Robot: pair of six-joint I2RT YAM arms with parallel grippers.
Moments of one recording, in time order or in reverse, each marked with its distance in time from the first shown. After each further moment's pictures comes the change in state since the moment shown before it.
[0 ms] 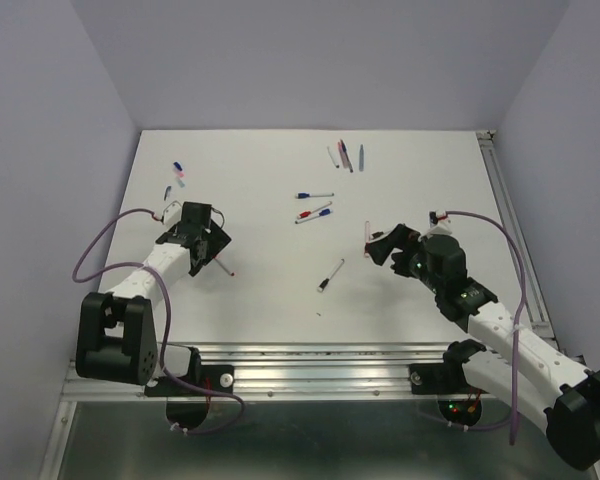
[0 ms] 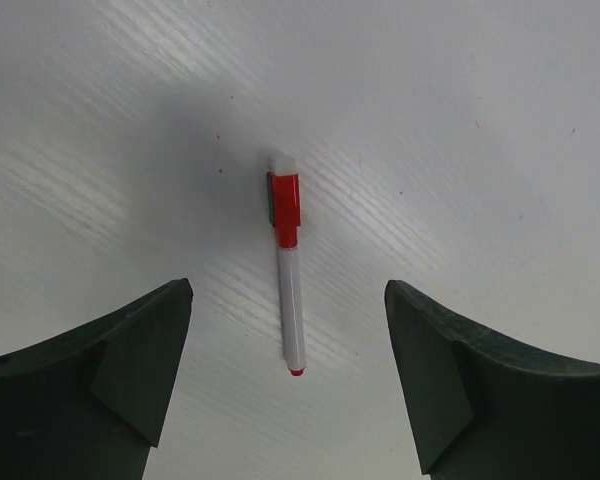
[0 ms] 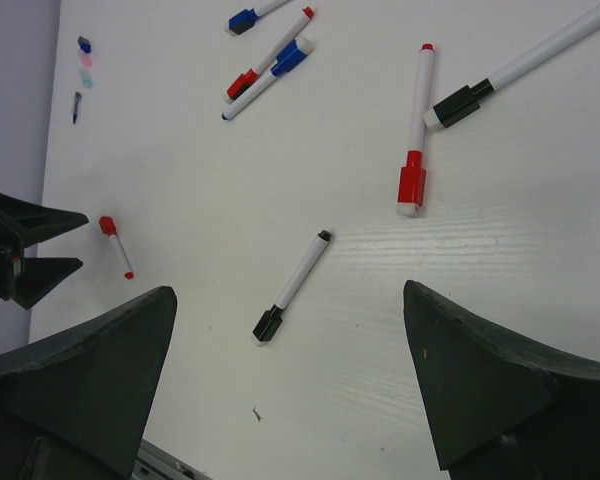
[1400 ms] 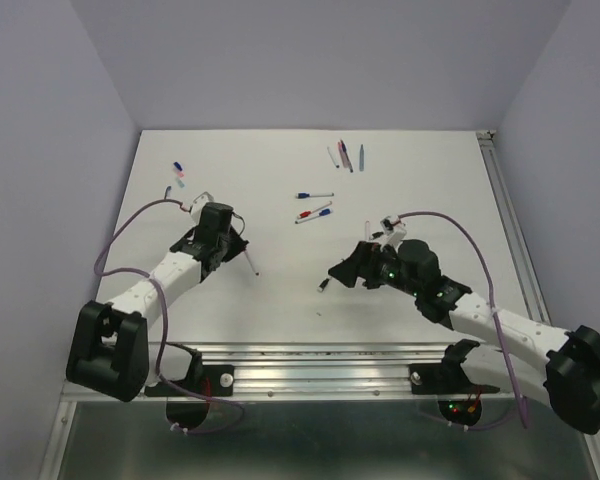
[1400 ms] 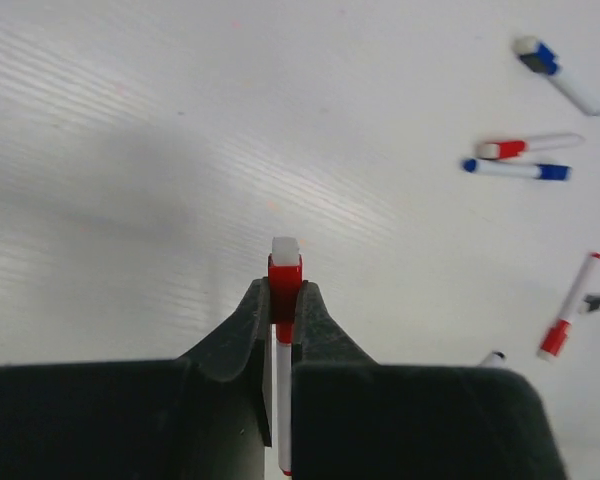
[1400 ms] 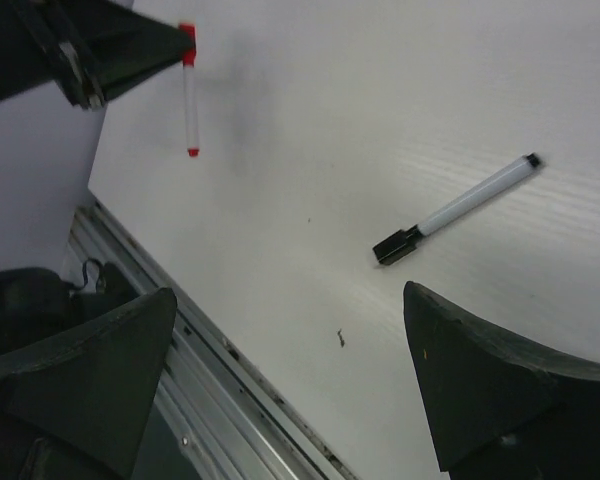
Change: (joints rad) left arm -0.158 -0.019 -0.029 0.152 0.090 0.012; right arm 0.169 0.147 -0.010 0.214 -0.229 -0.023
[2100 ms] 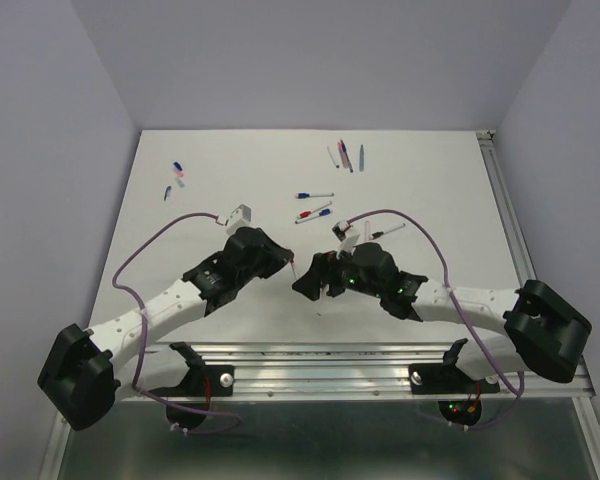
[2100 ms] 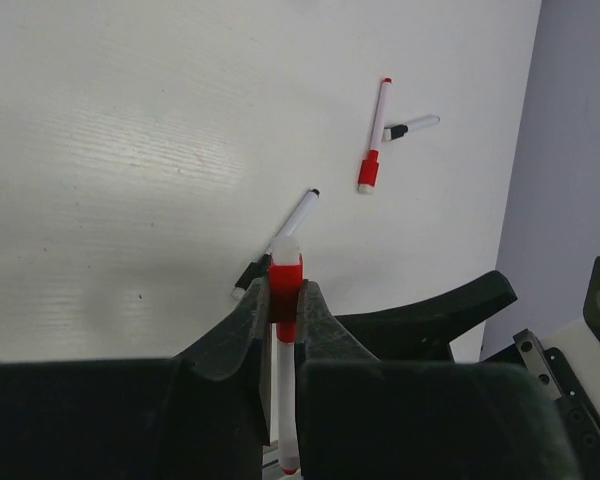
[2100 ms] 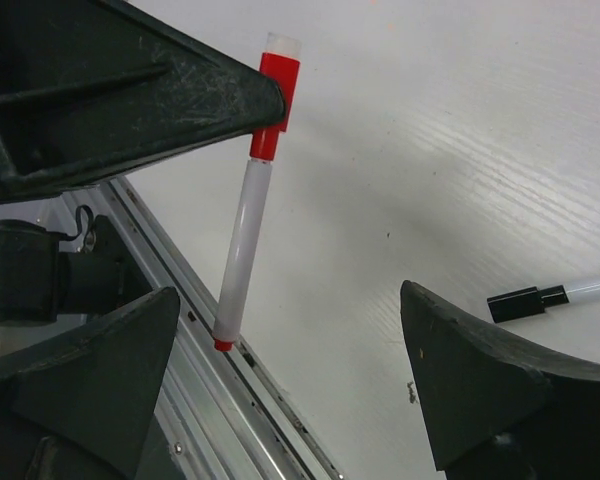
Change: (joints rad) left arm -0.411 -0.227 -0.076 0.114 -0.001 -0.248; right arm 0.282 0.336 0.158 0.140 0.086 -0.078
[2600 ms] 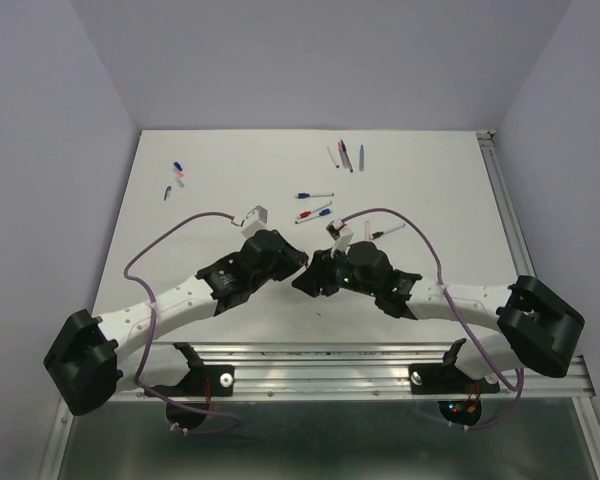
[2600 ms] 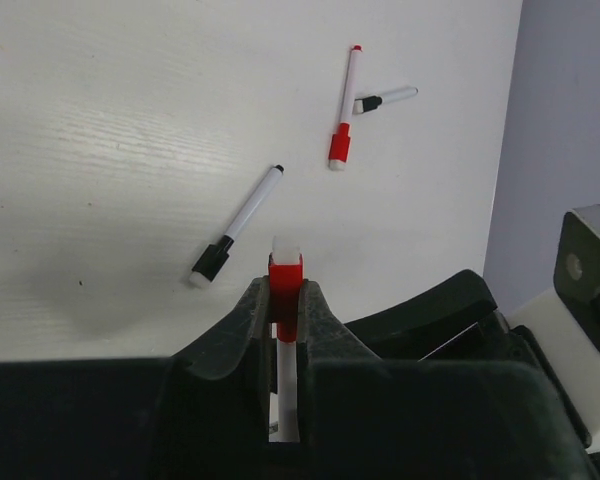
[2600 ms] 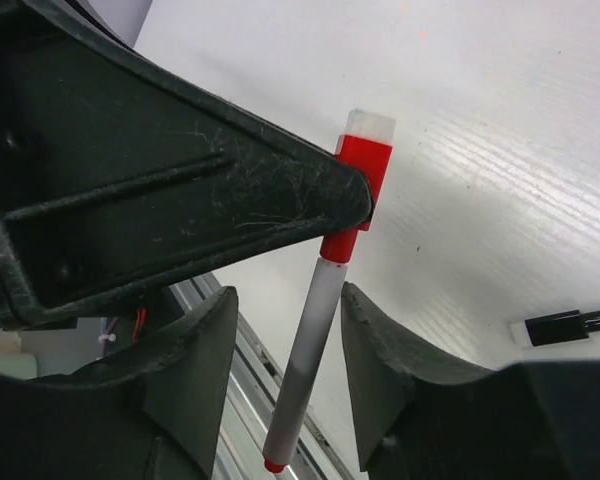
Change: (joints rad) left arm -0.130 0.072 0.052 0.011 -0.068 -0.048; right arm 0.018 0.050 0.034 0.038 -0.019 0.024
